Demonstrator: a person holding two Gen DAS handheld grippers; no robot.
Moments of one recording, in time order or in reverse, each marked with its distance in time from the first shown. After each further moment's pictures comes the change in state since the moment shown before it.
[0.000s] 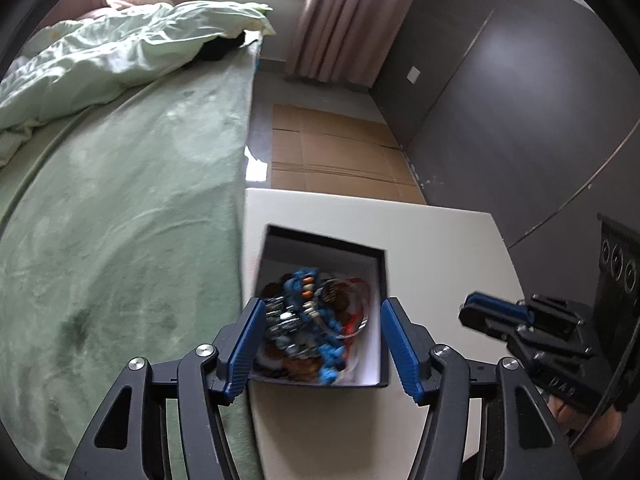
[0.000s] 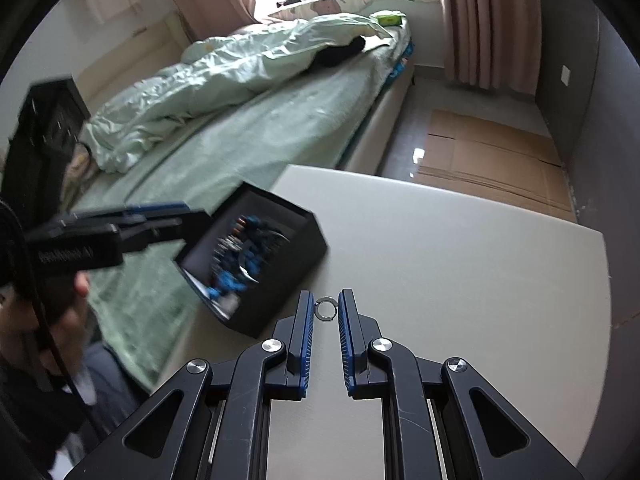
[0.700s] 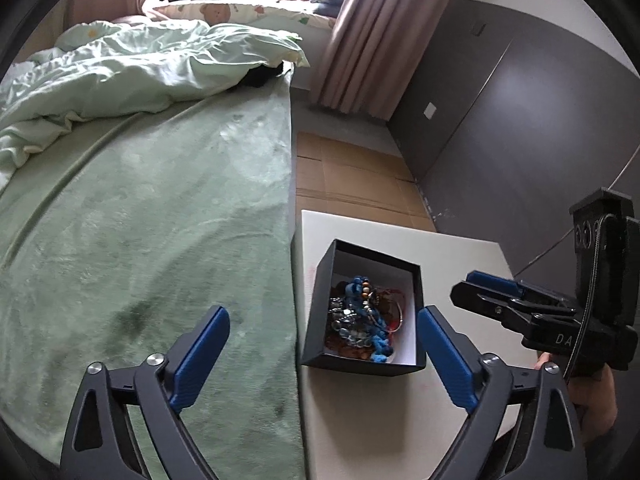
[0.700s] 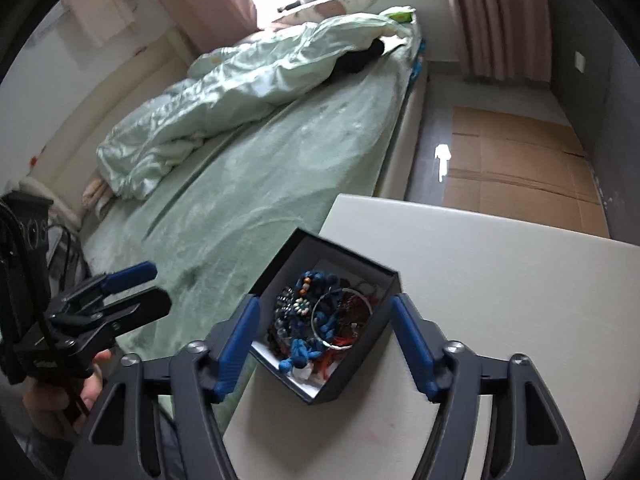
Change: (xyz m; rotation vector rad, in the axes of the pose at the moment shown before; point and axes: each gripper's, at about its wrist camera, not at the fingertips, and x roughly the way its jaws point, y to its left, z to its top) left arm -0.048 0.042 -0.013 -0.057 -0.114 0.014; right arm 0.024 0.029 0.035 0.095 -0.017 0.068
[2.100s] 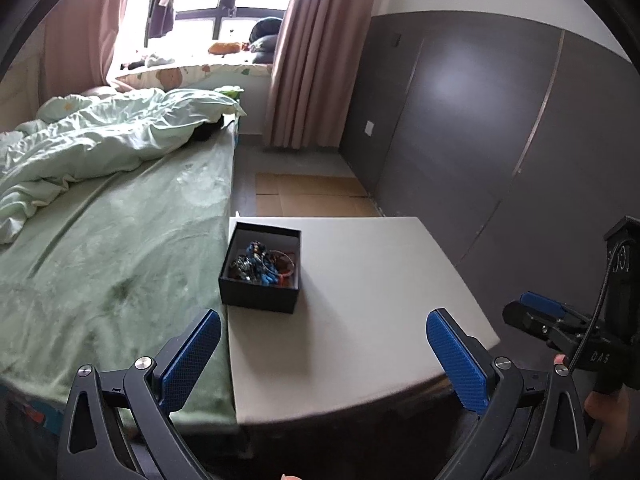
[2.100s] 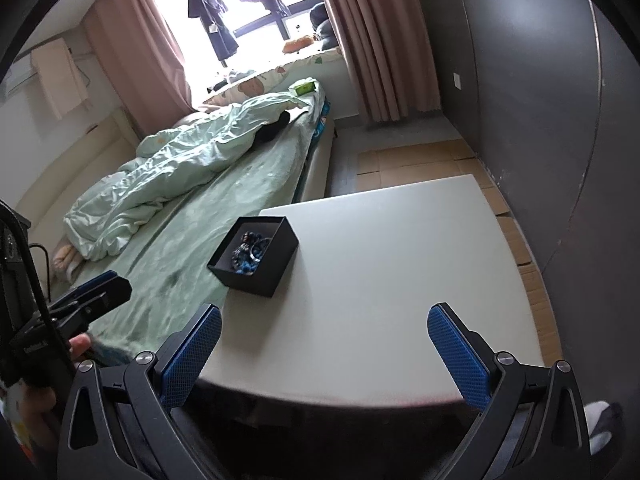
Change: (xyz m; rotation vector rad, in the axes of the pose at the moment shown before) left arm -0.120 -0.120 -0.111 0.204 -0.159 -0.047; right arm -0.189 0.000 -0.156 0.158 -0.281 -0.234
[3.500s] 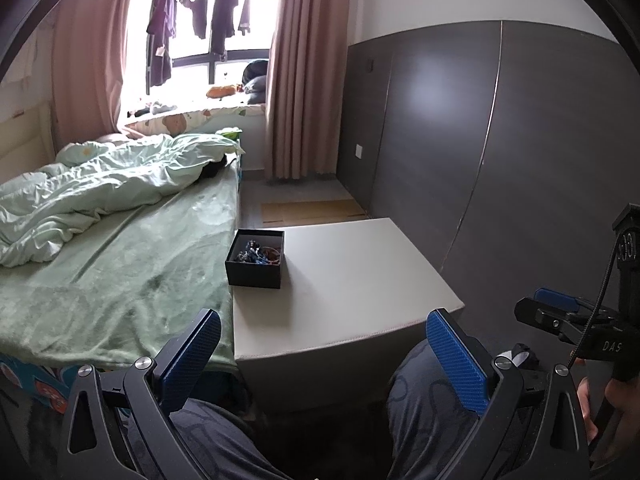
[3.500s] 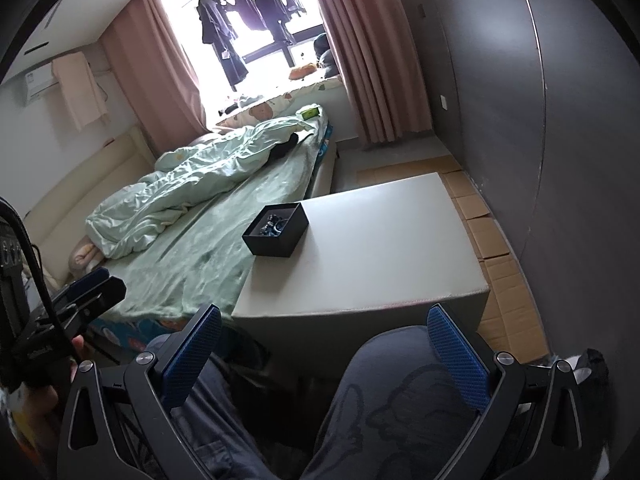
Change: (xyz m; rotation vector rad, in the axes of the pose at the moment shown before) left arm -0.109 -0.068 -0.067 0.104 -0.116 0.075; right arm -0.130 0.001 -0.078 0.002 -0.091 0.008
